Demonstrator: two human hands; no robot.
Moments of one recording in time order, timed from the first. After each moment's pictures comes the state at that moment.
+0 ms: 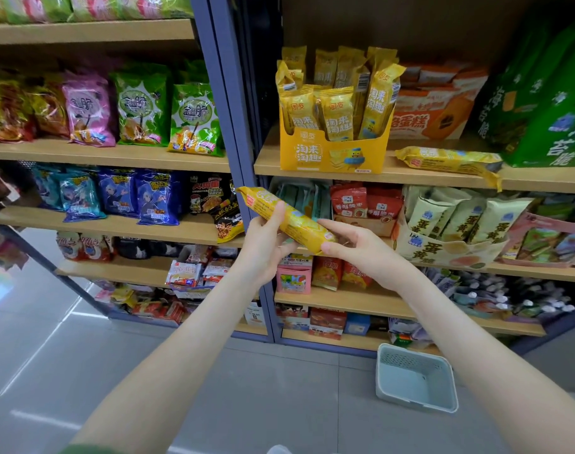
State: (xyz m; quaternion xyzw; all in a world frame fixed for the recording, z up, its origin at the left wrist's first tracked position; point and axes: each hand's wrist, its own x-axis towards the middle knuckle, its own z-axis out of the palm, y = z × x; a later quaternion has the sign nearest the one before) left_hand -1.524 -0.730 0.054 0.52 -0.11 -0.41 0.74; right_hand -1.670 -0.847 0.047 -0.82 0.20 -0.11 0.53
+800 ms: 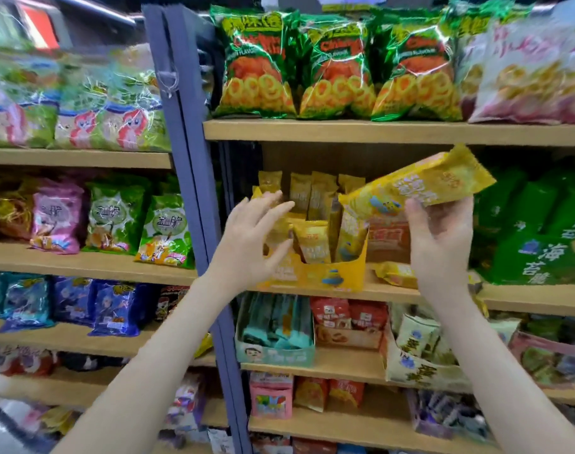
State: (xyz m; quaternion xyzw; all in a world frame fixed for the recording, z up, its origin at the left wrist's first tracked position) left_hand -1.431 -0.830 0.161 0.64 -0.63 0.28 0.34; right_hand -1.655 -0.947 0.192 -0.65 0.09 -0.65 0.38
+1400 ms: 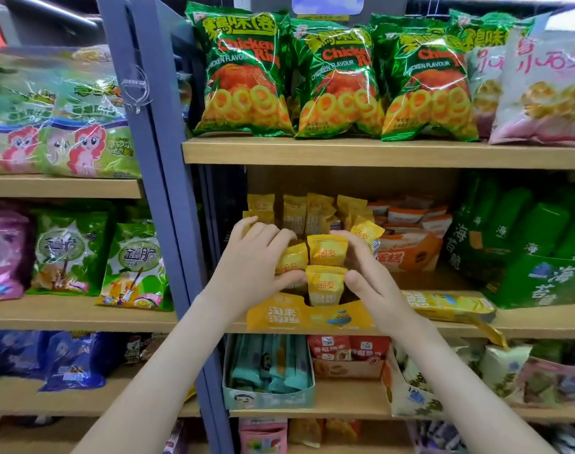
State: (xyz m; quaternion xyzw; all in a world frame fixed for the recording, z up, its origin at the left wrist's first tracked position) left_hand -1.388 -0.885 0.168 0.62 -0.66 0.37 0.22; right_hand -1.587 -0.983 0.151 -0.85 0.09 -0.37 0.36
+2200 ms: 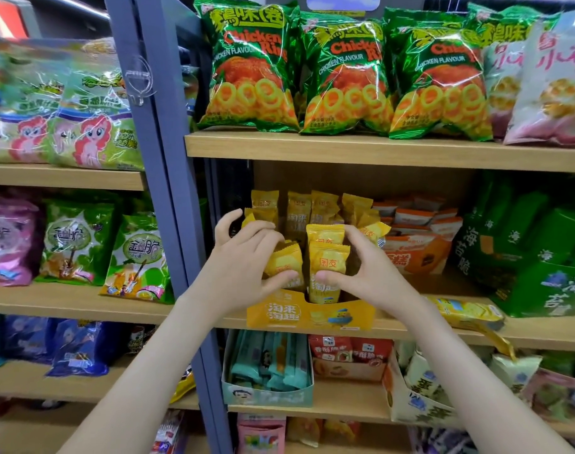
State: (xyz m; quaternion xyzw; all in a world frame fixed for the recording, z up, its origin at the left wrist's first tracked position) left_hand -1.381 -0.870 0.165 0.63 -0.64 0.38 0.20; right_hand -1.574 -1.000 0.173 -0.88 0.16 -0.31 0.32
